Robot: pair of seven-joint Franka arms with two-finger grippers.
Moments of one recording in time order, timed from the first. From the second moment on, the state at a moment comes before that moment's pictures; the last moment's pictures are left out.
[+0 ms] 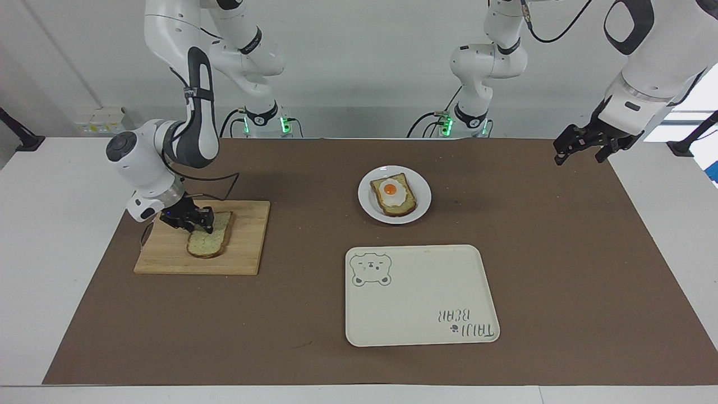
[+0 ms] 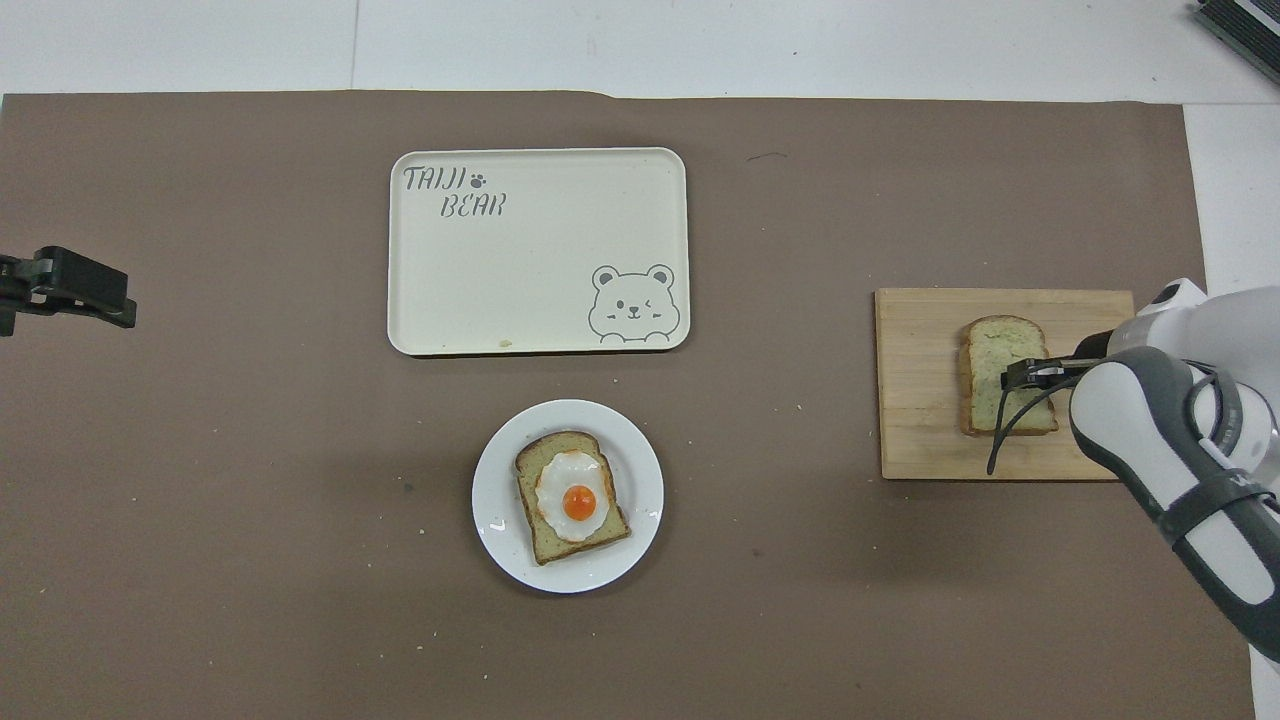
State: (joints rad) left arm -0.07 0.08 0.05 -1.45 0.00 1.47 -0.03; right arm -0.12 0.20 -0.07 -2.14 0.18 2.32 -0.31
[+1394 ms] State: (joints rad) left arm -0.07 0.08 0.05 -1.45 0.00 1.47 -0.03; right arm -0.12 0.15 -0.05 -1.92 0.19 2.01 -0.29
